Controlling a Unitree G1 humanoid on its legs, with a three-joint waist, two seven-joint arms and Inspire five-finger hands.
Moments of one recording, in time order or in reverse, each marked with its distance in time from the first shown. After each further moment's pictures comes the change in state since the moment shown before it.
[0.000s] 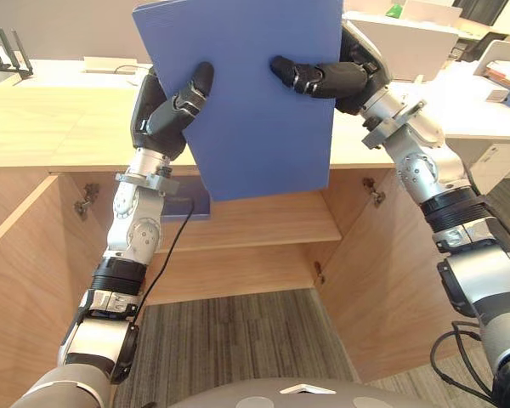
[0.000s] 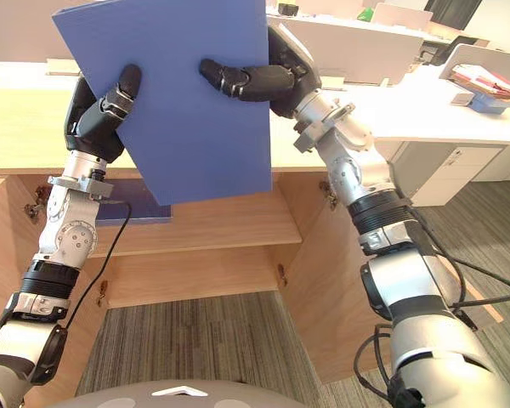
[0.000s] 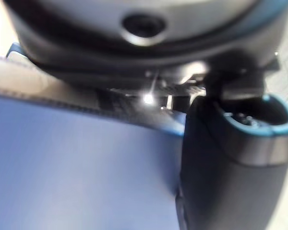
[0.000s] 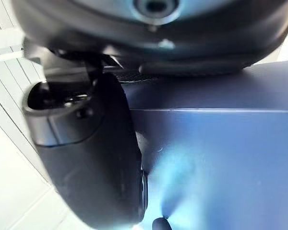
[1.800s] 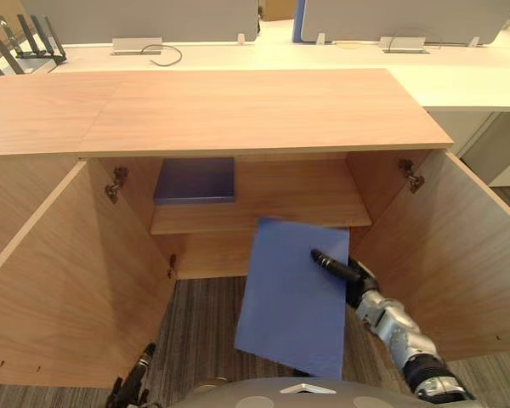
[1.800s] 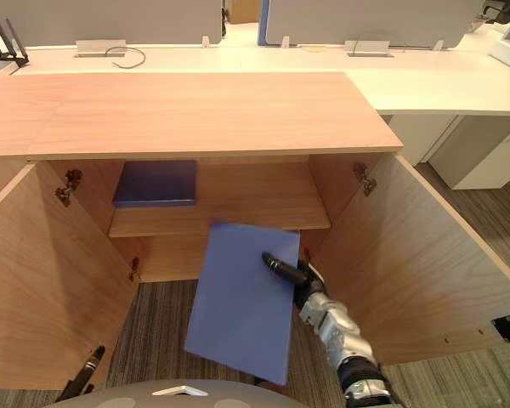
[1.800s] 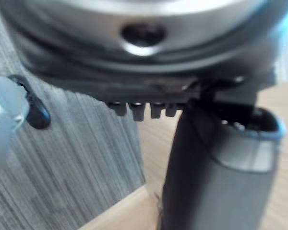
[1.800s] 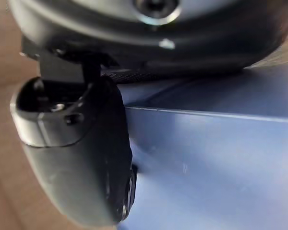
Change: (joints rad) left arm 0.825 -0.329 0.544 0.727 0.149 0.217 0.187; right arm 0.882 0.332 -0.310 0.331 -0.269 0.109 -0.234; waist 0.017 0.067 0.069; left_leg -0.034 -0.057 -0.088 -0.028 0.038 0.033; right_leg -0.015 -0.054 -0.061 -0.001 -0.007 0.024
